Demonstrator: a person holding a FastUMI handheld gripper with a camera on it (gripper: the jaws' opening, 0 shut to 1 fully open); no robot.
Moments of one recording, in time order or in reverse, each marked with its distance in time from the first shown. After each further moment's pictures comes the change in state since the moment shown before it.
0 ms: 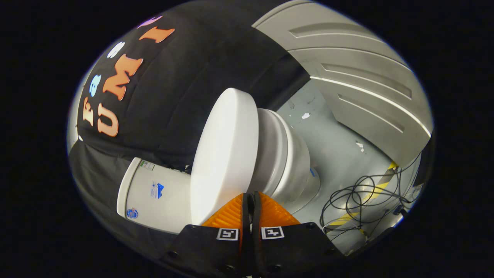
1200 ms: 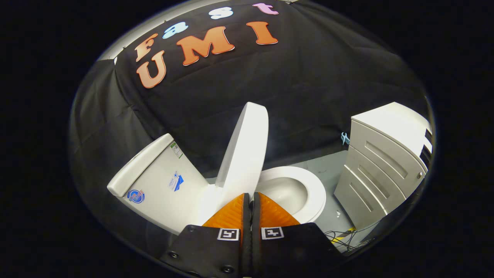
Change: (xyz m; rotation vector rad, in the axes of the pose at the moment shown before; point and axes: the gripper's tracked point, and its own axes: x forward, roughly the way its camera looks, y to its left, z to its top) arm -0.068 0.235 0.025 -0.569 -0.227 -0.109
